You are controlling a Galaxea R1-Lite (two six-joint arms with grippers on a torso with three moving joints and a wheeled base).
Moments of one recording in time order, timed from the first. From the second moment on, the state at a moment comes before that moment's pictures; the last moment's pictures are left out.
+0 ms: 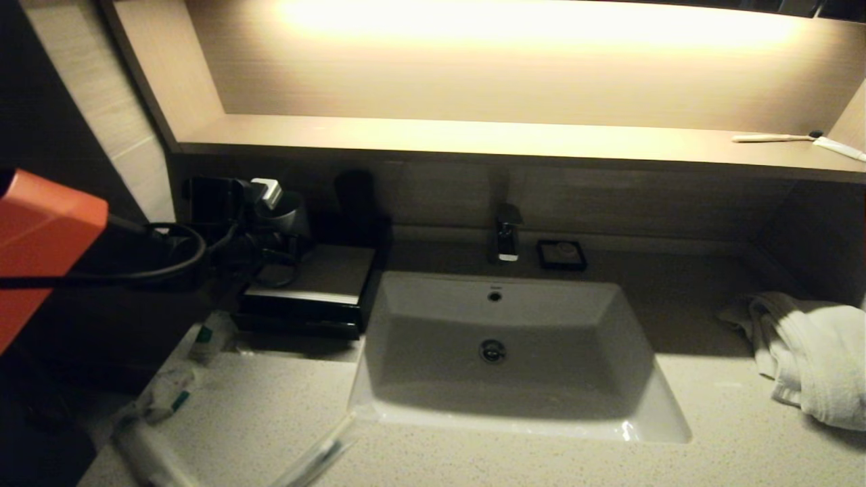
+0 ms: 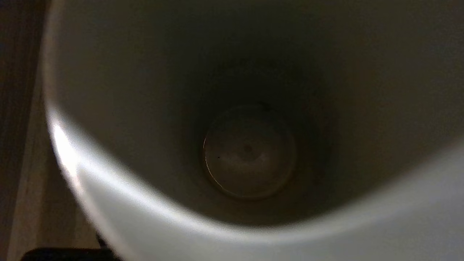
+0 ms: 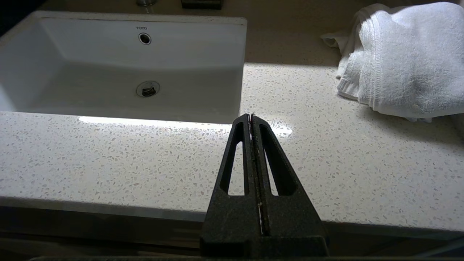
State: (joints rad) left arm -0.07 2.11 -1.36 -0.39 -0.12 0.09; right arm 0.00 0.00 0.00 0.00 0.00 0.00
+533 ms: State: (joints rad) left arm -0.09 2.19 -1.49 -0.37 -0.10 0.09; right arm 0.00 0.00 0.00 0.00 0.00 0.00
